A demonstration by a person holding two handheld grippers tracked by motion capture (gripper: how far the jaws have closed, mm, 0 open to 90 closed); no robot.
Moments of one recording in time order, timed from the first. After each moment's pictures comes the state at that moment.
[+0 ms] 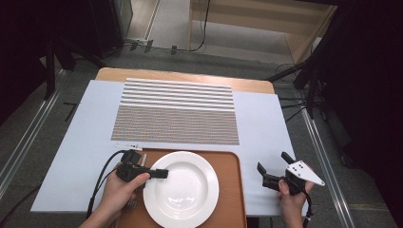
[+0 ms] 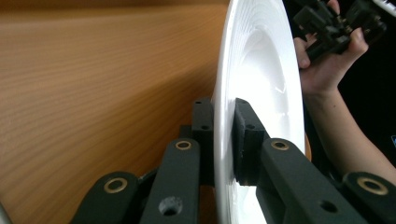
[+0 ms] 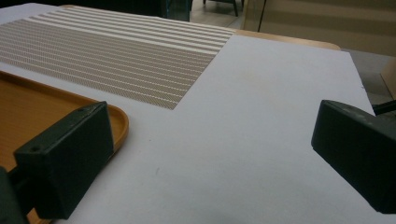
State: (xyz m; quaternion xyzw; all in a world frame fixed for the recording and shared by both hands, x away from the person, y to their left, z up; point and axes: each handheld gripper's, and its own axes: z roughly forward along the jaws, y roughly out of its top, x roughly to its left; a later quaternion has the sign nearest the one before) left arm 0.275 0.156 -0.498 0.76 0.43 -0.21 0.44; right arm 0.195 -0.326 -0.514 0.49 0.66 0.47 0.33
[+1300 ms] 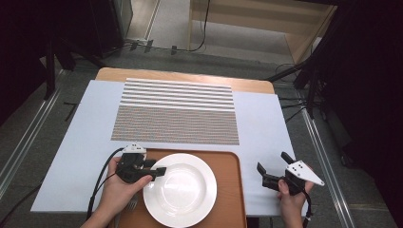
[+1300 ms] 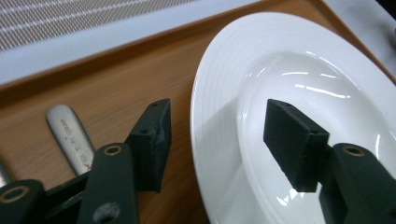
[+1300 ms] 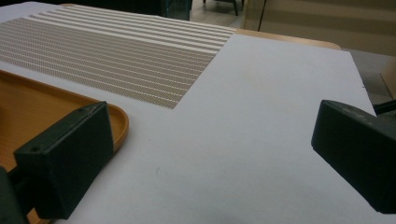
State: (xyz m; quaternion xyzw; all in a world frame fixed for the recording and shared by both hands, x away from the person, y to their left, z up) left arm 0.266 0.148 -0.483 0.82 0.41 -0.01 0.40; right arm 0.195 -0.325 -0.514 0.49 0.66 0.46 0.33
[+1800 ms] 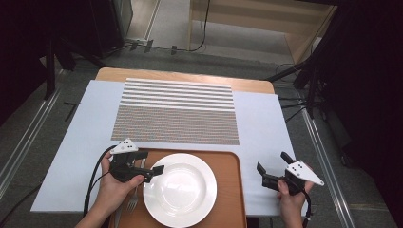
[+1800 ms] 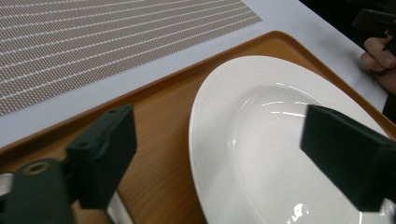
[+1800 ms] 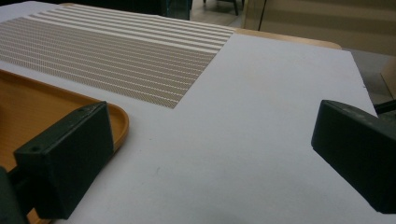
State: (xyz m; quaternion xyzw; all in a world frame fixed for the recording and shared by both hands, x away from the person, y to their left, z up) left arm 0.265 0.161 -0.471 0.80 0.38 0.02 0.46; right arm 0.195 -0.325 -0.514 0.49 0.66 0.46 0.33
